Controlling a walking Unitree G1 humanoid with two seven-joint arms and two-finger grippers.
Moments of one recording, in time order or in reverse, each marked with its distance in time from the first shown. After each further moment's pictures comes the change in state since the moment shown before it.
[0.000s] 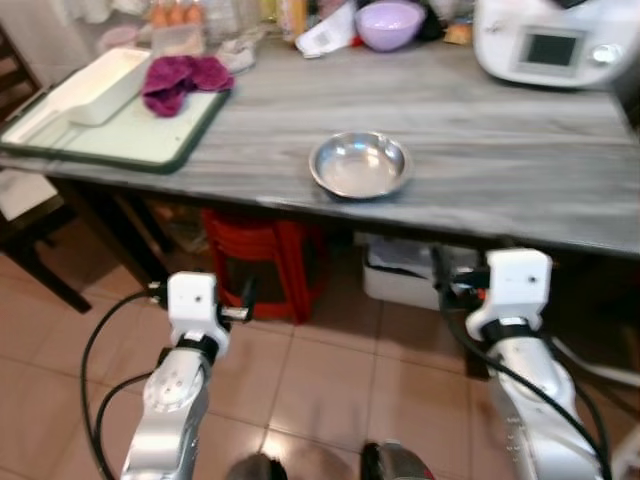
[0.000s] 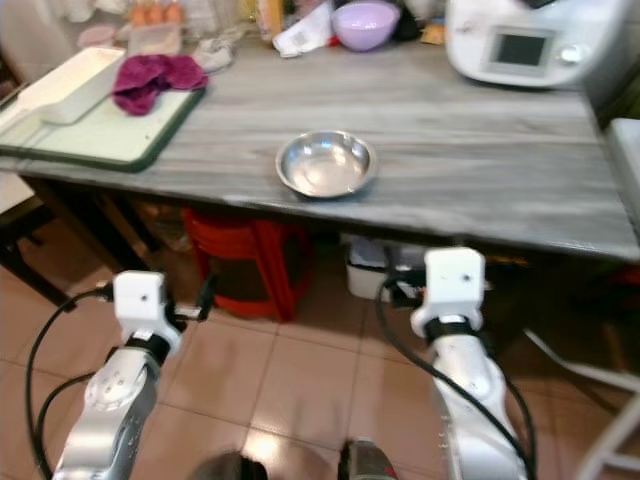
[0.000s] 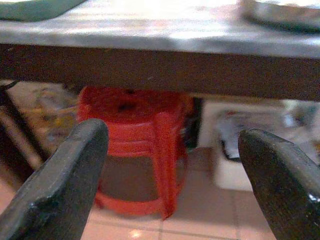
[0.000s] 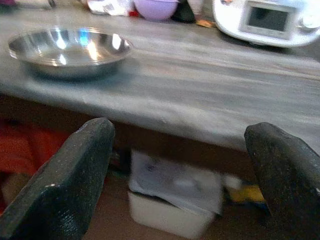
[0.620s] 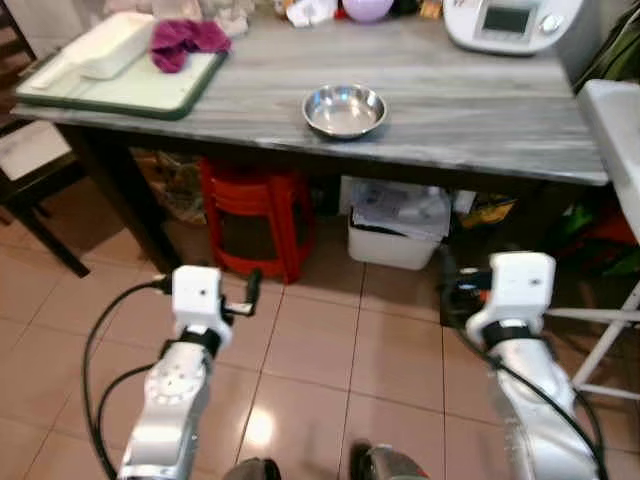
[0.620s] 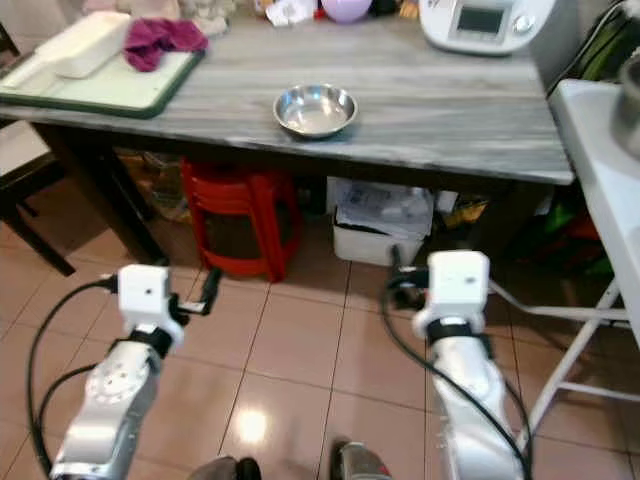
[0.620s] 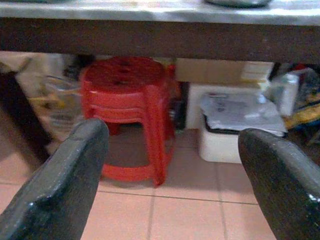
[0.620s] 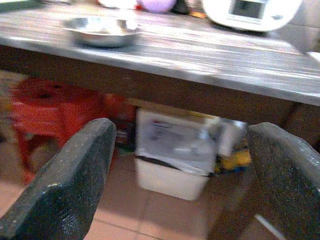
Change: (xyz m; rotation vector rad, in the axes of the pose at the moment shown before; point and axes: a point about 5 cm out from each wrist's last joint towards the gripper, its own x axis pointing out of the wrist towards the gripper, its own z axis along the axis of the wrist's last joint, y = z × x) left arm -0.001 0.003 -0.001 0.024 0.007 0.002; right arm 0.002 0.005 -0.002 0.022 0.007 0.006
